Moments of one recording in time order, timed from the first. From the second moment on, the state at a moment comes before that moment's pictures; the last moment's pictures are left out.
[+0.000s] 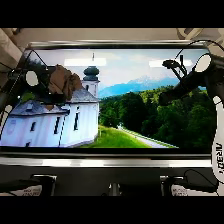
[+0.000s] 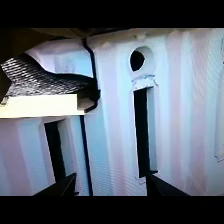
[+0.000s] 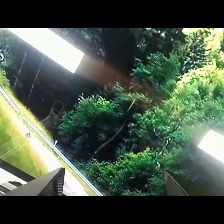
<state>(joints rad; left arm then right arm) -0.18 -1.43 1.42 1.58 -1.38 -1.66 -0.01 -1.47 1.58 -1.35 1.56 1.05</state>
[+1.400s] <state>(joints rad) 0.04 -2.02 1.98 1.49 -1.17 -1.80 -0.01 -1.46 1.59 -1.35 1.28 0.98</state>
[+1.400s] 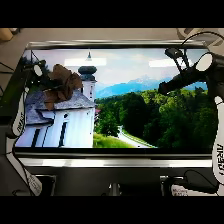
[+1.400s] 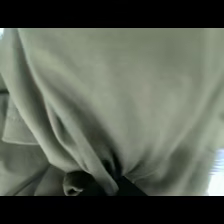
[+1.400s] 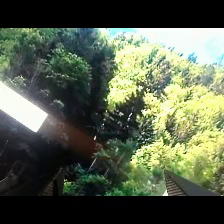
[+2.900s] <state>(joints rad) -0.64 -1.46 1.54 1.75 -1.28 -1.60 -0.01 -1.16 1.67 -1.50 1.60 1.05</state>
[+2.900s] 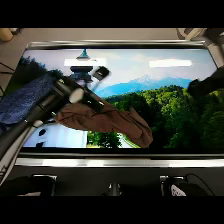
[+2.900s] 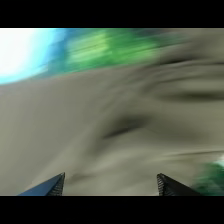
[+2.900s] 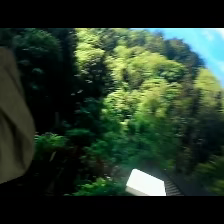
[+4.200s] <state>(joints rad) 0.30 -1.55 1.07 1.22 -0.95 -1.54 -0.01 -1.35 1.06 -1.13 1.48 0.92</state>
